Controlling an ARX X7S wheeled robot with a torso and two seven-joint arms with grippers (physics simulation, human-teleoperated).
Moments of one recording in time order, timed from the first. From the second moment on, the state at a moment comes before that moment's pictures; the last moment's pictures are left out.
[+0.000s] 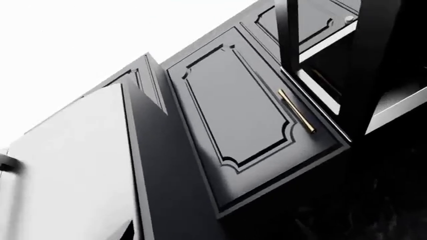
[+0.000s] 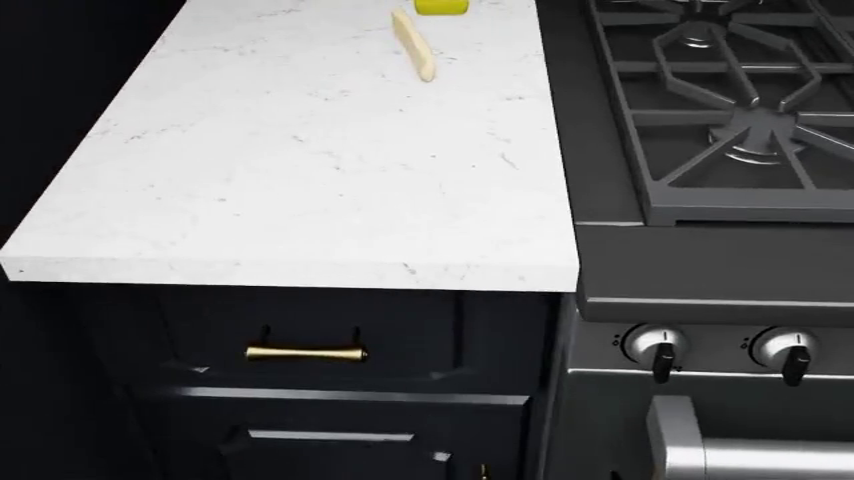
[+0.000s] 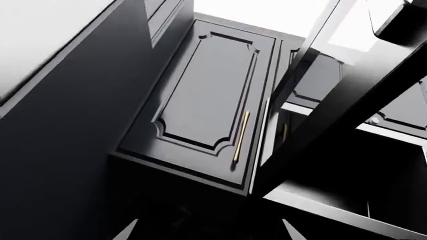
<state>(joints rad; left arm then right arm) 0.50 -0.03 0.01 1.00 0.61 0.43 -0.24 -0.26 0.29 -0.39 -0.87 -0.50 -0.25 0.37</state>
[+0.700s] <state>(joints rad) 0.61 0.00 -0.04 1.04 0.69 0.58 -0.28 -0.30 0.30 -0.38 -0.93 -0.64 -0.32 0.43</state>
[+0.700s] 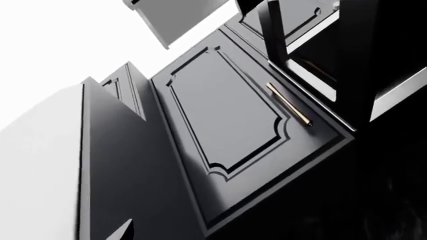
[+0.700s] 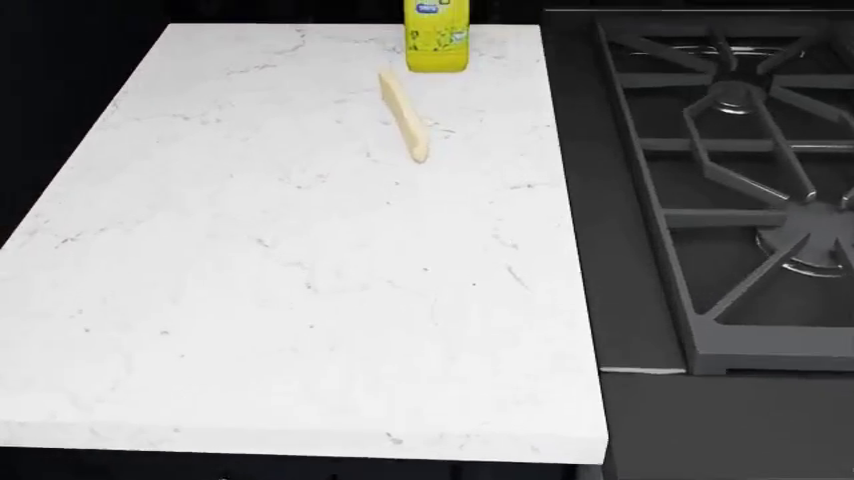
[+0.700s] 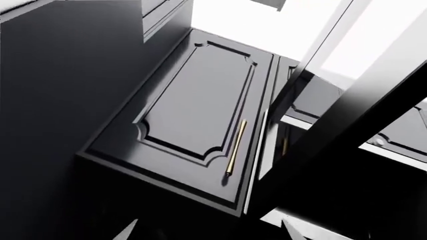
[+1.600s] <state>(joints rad) 0.59 0.00 -0.01 1.05 0.72 0.56 -0.26 -0.29 0.29 -0.39 -0.94 -0.64 -0.28 0.42</state>
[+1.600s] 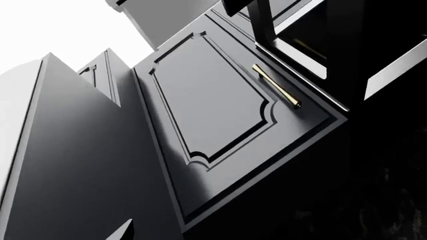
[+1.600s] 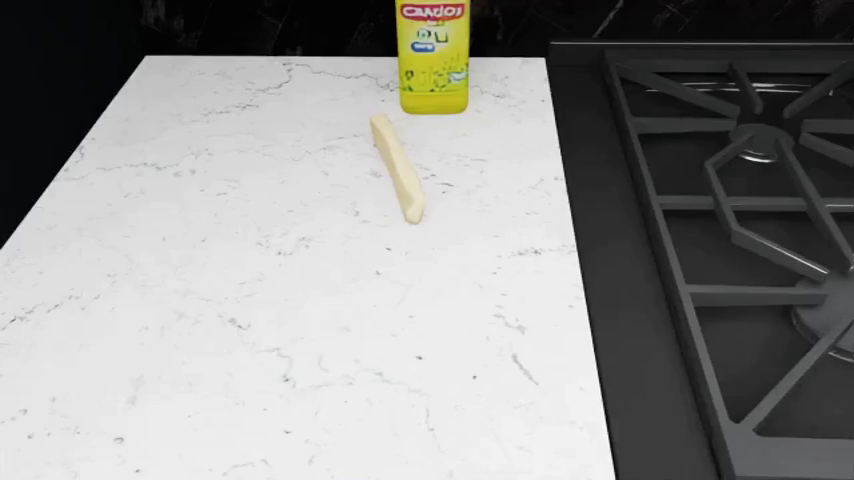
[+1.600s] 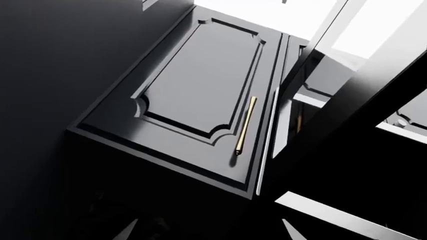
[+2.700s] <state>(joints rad) 0.60 0.00 -0.02 1.05 0.71 0.57 -0.27 0.15 0.03 -0.62 -1.02 -0.85 0.27 -0.16</state>
